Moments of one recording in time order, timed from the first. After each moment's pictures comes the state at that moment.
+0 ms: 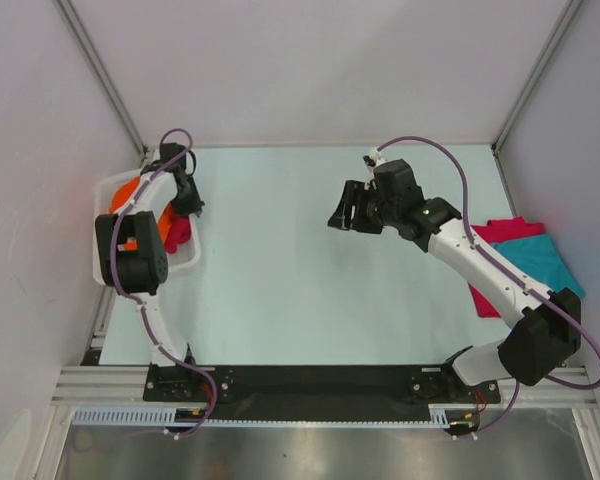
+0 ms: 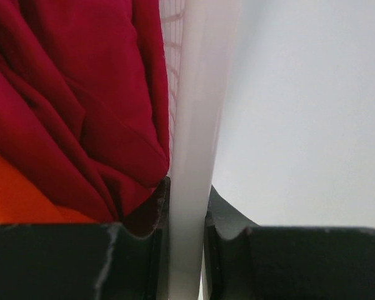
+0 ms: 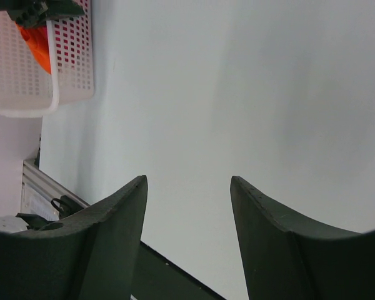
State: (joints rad) left arm 0.07 2.03 1.62 -0.73 -0.08 -0.28; right arm 0.56 1.41 1.29 -0.51 -0.17 0.59
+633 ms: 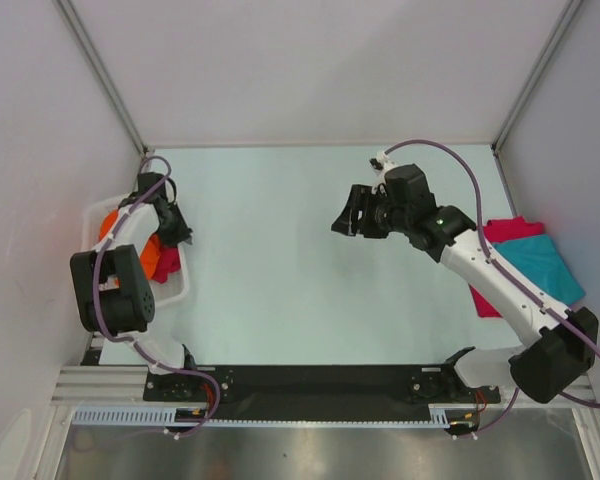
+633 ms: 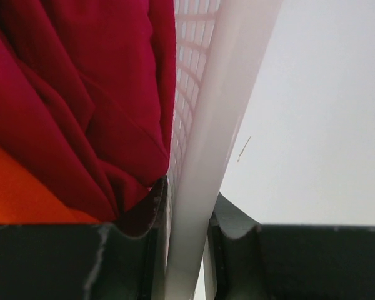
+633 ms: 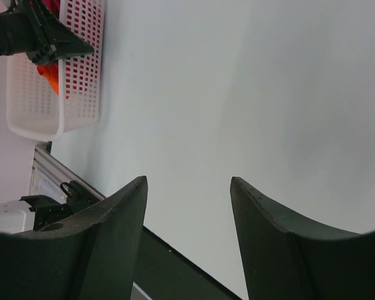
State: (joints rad) left arm 0.17 1.68 1.18 -0.64 0.03 -0.30; right arm 0.56 1.32 1.24 -0.52 -0.22 0.57
